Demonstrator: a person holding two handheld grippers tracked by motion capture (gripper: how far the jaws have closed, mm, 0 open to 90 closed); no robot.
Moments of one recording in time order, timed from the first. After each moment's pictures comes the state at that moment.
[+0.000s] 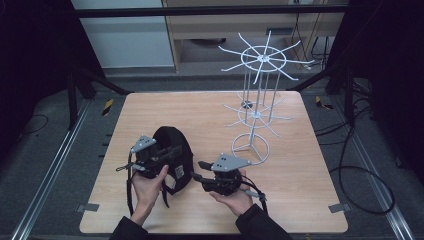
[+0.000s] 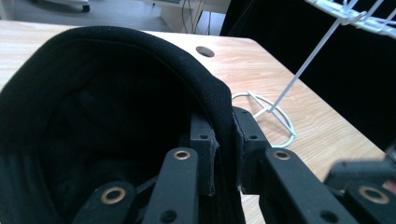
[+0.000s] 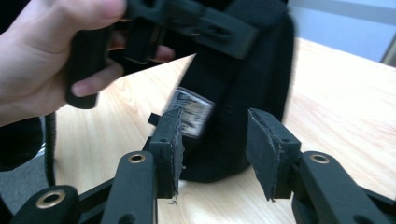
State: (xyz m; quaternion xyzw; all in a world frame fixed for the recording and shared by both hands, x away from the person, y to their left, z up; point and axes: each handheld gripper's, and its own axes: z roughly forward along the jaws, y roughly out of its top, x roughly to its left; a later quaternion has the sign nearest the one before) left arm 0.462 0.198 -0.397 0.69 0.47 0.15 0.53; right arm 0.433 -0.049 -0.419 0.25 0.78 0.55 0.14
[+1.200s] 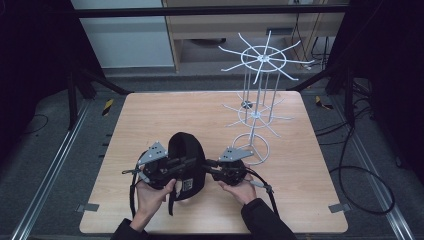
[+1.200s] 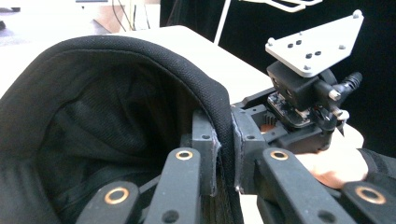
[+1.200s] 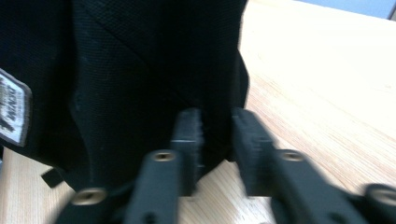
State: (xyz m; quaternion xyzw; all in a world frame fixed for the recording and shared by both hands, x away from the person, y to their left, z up) left arm 0.434 0.172 -0.384 0.76 0.34 0.11 0.55; right arm 0.474 -0.065 -0.459 0.28 0.80 0.53 0.11
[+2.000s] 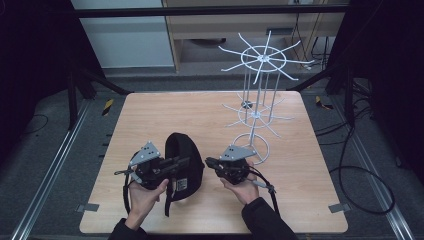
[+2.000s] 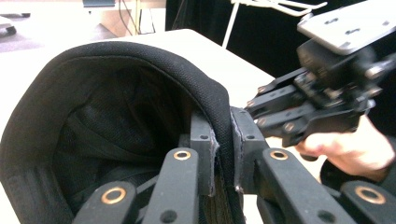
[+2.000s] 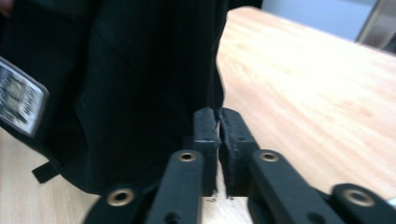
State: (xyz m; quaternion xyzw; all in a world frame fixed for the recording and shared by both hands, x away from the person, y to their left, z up) left arm 0.431 0.188 -0.380 0.75 0.34 0.12 0.55; right arm 0.467 -0.068 -0.437 0.27 0.80 0.51 0.15
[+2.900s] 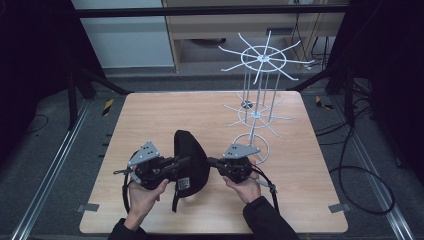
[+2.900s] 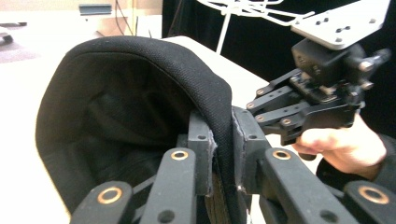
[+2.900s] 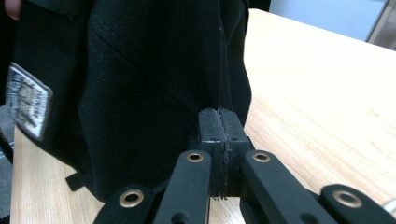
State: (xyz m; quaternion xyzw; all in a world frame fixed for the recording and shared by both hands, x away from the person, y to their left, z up) left arm 0.429 0.189 -0.375 0.75 0.34 0.12 0.56; right arm 0.467 -0.076 -0.427 0.27 0.80 0.52 0.14
